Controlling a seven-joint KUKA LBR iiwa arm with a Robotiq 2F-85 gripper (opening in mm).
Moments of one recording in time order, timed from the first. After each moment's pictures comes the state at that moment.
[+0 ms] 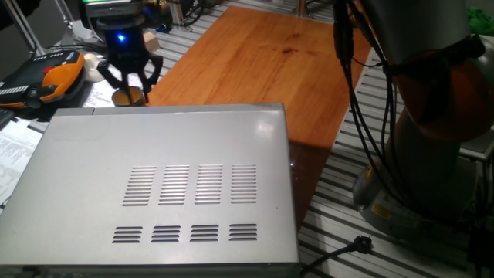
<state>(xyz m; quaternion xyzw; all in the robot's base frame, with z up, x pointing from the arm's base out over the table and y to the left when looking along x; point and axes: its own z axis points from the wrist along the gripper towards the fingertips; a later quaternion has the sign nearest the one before) 0.596 0.150 0.219 -0.45 -0.88 -0.09 0.10</state>
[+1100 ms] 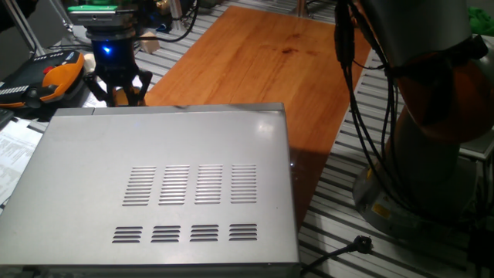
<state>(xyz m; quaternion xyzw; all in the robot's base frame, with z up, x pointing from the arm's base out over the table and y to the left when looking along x) 0.589 0.197 0.219 -0.49 -0.86 -0.11 0.12</state>
